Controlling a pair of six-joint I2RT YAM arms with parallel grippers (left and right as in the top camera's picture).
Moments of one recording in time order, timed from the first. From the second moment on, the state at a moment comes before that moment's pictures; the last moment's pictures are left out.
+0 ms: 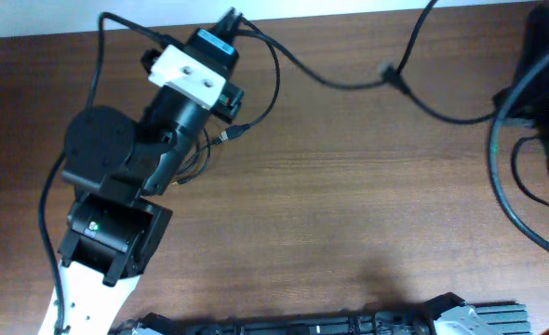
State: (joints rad) left arm -0.47 1.15 1.39 -0.02 0.15 0.30; right arm 0.32 1.14 1.98 -0.91 0.30 0.31
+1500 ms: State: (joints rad) left arm -0.55 1.22 1.39 -0.59 0.16 0.16; right arm 0.32 1.51 1.98 -1.28 0.30 0.31
